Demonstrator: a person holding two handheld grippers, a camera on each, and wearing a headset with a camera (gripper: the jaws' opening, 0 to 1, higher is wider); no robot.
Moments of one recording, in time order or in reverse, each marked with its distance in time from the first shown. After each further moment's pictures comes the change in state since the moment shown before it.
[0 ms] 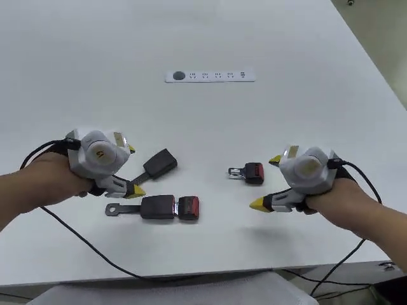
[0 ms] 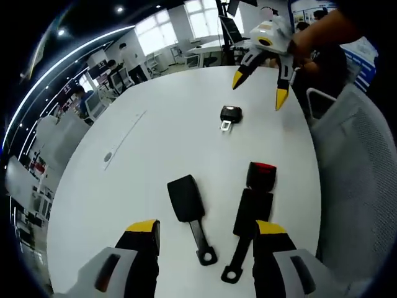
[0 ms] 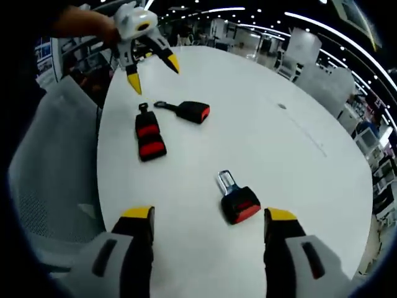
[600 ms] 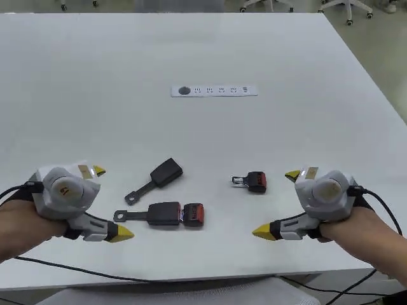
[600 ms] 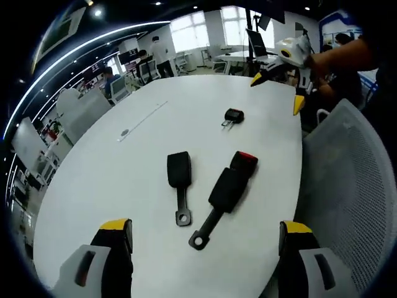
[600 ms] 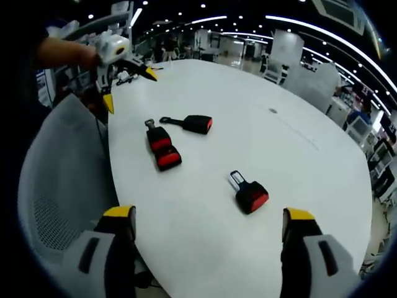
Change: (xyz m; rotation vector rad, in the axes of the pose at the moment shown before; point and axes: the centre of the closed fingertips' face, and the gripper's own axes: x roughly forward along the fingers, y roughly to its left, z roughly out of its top) left arm -0.047 -0.036 -0.046 -0.196 -0.041 0.072; right arm -0.032 0.028 0.001 0.091 -0.076 -0.042
